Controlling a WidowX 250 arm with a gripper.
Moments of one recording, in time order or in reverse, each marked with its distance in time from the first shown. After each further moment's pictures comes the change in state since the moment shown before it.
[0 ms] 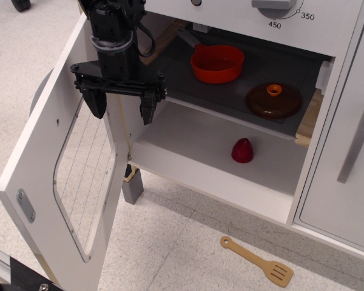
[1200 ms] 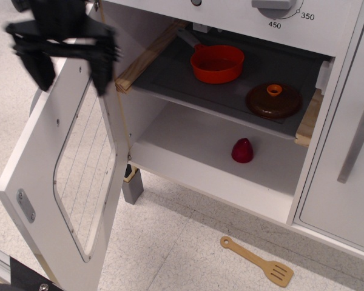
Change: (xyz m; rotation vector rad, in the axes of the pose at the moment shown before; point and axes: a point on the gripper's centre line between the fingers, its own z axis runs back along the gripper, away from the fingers) arm -0.033 0.043 0.084 -0.058 0.043 -0.012
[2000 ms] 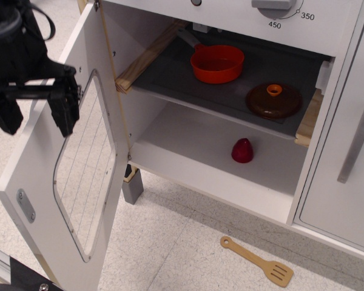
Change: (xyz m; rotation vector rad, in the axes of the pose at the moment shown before) arm -0.036 0.015 -0.030 -0.032 0.056 0.063
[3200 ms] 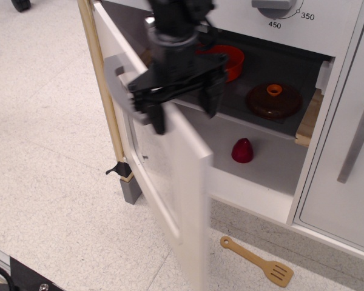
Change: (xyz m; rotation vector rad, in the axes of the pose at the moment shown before) arm 0.047 -0.146 -0.027 -0.018 -0.124 0.522
